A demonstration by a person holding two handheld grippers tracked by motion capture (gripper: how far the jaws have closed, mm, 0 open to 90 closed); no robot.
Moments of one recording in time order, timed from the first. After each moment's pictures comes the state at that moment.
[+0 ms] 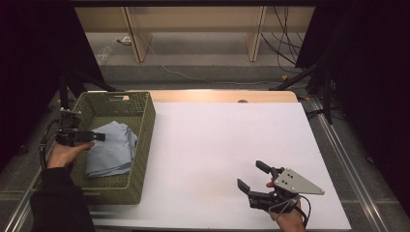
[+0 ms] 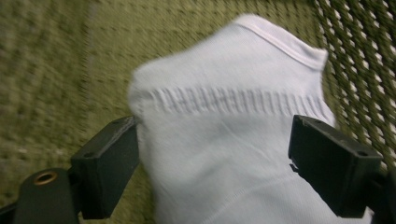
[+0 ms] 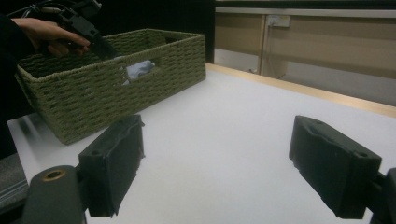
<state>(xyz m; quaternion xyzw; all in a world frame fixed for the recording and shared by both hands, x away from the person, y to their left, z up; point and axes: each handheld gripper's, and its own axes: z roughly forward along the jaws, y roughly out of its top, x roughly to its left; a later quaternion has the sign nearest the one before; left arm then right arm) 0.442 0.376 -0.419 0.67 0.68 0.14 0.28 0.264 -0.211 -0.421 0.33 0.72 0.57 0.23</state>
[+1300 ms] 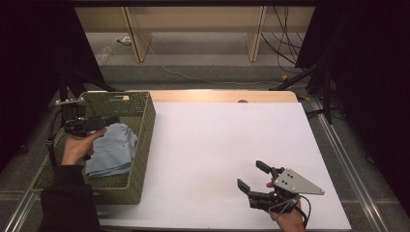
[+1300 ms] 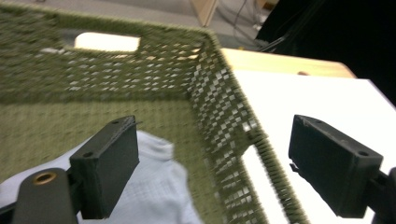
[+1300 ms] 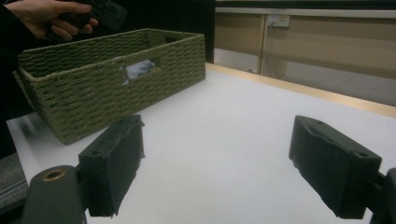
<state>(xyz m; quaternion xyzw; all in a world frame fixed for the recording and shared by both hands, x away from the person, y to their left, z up) 0.430 0.325 -0.372 0.64 0.59 0.15 0.47 0.264 -0.212 -0.421 0.33 0.72 0.57 0.23</state>
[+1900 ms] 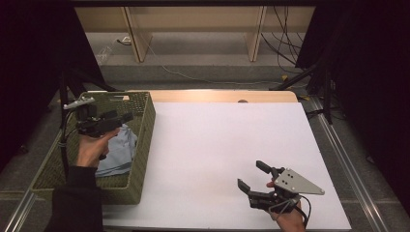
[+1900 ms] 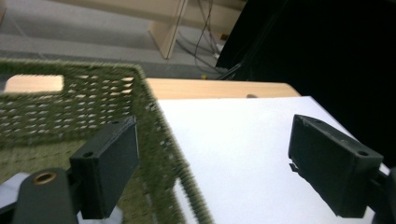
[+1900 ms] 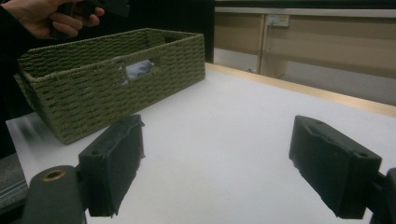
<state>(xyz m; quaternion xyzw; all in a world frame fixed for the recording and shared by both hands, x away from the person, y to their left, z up) 0.416 0.285 -0.361 0.63 0.52 0.15 0.55 0.264 -0.212 -0.421 0.33 0.72 0.57 0.23</state>
